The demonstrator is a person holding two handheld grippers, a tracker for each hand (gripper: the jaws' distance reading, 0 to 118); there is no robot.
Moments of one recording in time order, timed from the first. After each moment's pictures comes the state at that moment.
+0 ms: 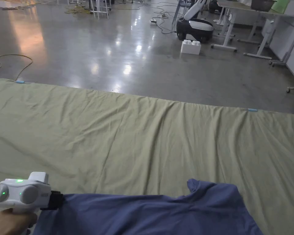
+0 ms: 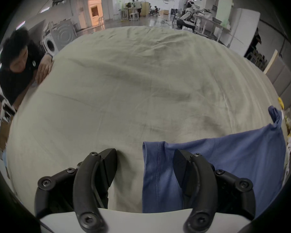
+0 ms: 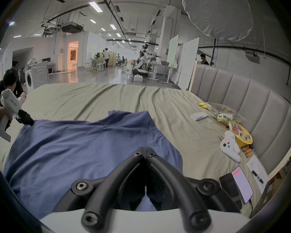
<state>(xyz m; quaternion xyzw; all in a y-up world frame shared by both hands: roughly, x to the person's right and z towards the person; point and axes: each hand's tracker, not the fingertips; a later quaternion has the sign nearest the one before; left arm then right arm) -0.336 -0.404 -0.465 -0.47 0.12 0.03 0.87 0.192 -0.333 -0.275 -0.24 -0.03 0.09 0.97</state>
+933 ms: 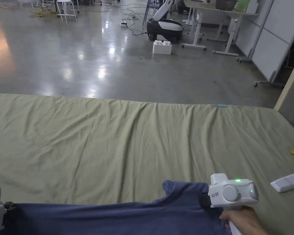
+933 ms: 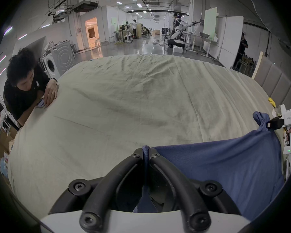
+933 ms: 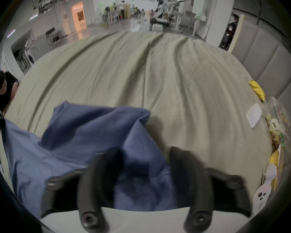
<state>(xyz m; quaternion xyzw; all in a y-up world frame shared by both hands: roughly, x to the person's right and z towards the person) -0.313 -0.345 -0.426 -0.40 0.10 0.03 0.91 0.255 -0.398 -0.581 -0.50 0.08 0.08 0.86</state>
